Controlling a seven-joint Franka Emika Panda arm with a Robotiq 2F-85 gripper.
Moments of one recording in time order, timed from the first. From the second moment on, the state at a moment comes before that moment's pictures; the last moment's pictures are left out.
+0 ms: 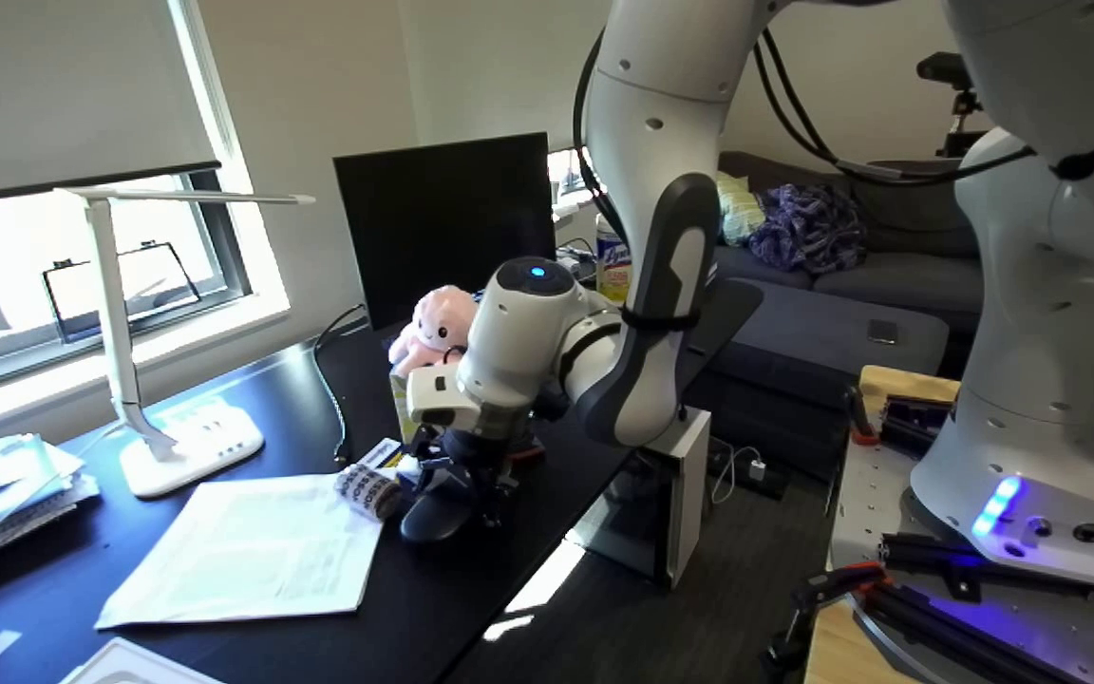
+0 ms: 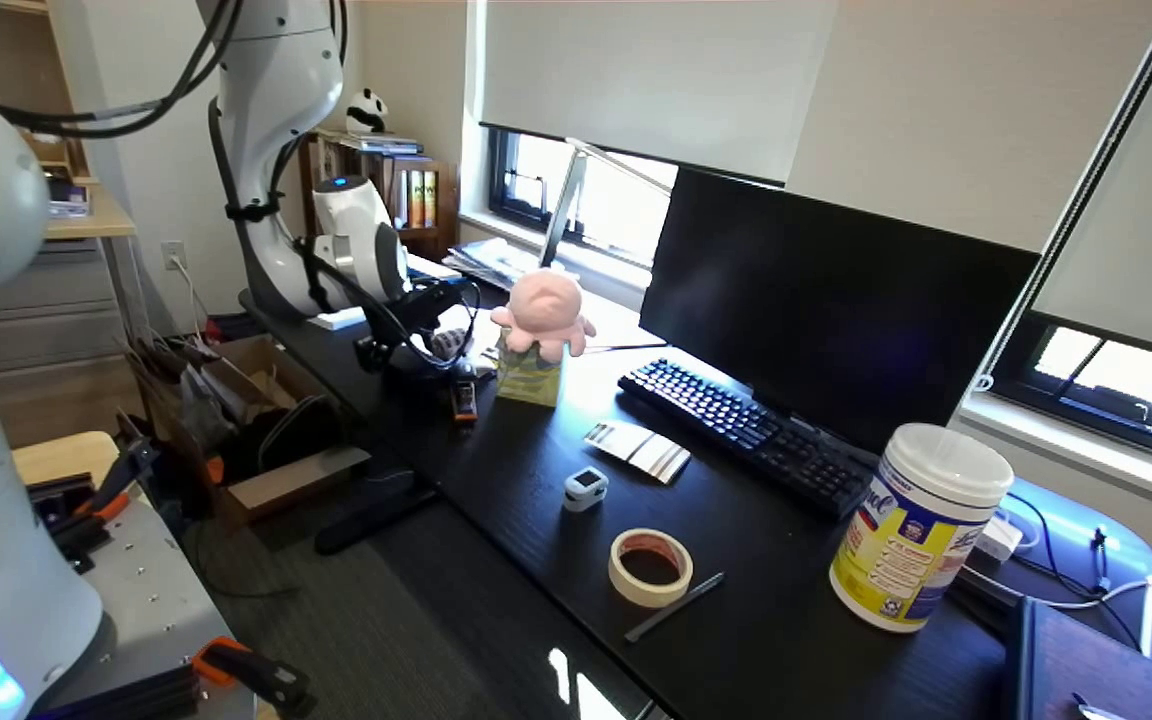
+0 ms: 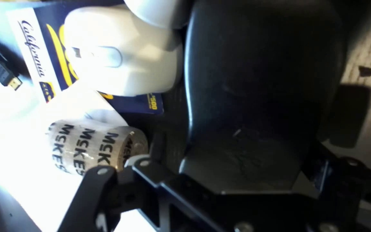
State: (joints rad) arm 0.66 0.66 -0.26 -2.23 -0.50 3.30 -0.59
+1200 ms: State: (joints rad) arm 0.92 0.49 -0.60 -2.38 -0.43 3.26 -0.47
